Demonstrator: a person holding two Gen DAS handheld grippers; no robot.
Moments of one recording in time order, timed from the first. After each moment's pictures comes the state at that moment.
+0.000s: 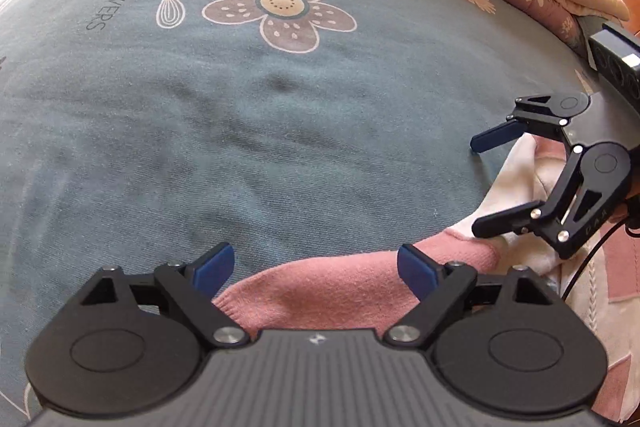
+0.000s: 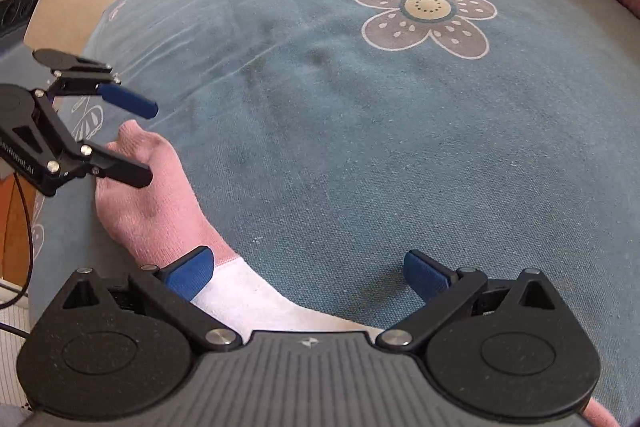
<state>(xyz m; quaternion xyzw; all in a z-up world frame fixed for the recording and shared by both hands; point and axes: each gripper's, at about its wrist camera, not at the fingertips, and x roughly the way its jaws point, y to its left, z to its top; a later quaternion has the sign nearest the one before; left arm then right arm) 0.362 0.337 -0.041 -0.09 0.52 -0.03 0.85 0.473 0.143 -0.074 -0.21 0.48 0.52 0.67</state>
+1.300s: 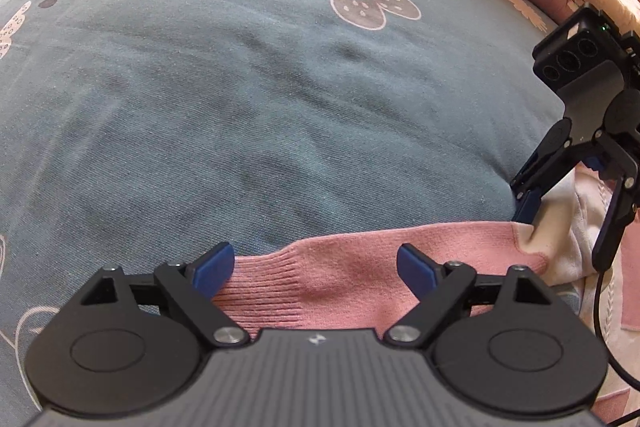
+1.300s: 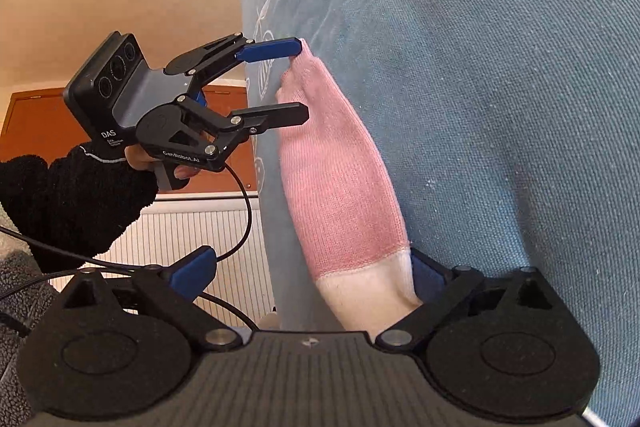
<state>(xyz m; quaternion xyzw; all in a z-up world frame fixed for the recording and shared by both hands) 0.335 0.356 -0.065 -0.15 0.53 0.05 0.83 0.527 0.187 -0.132 -0.01 0.73 0.63 0.27</state>
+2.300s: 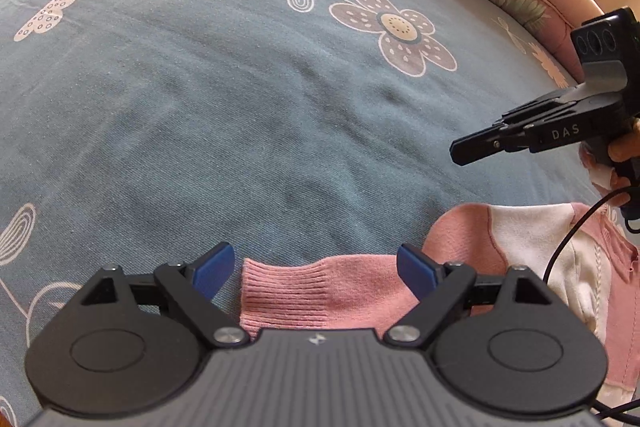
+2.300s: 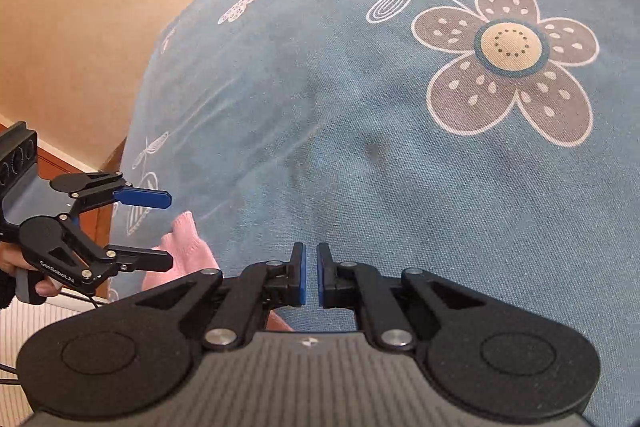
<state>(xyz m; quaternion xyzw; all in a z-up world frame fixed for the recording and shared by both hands) 0.319 0.383 -0.049 -0.22 0.50 0.10 0.84 0.539 0.230 -0.069 -0.12 0.55 0.60 0.58</state>
